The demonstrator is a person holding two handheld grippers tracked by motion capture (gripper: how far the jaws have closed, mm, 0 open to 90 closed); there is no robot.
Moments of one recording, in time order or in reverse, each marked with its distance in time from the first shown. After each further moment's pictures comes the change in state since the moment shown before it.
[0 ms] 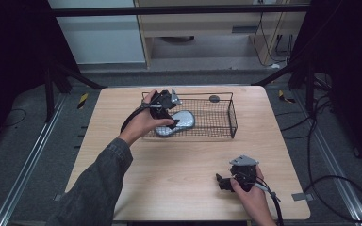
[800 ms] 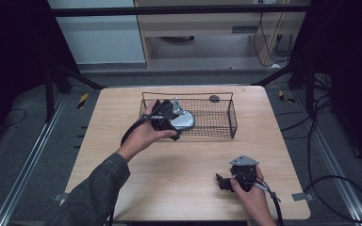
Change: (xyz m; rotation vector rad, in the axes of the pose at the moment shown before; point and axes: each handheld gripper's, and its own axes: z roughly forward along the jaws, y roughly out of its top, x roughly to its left) left arm -0.041 -0.001 -0.026 -0.052 -0.018 -0.030; right arm 0.000 0.000 0.000 0.000 0.000 0.003
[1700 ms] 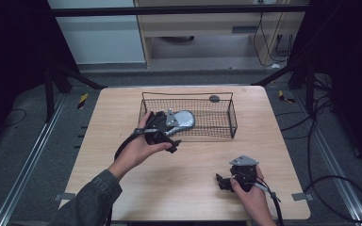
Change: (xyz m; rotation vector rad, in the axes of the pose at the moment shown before) left arm -0.028 -0.025 -0.025 -0.005 -0.001 -0.082; right arm 0.001 0.000 0.000 -0.001 0.002 0.009
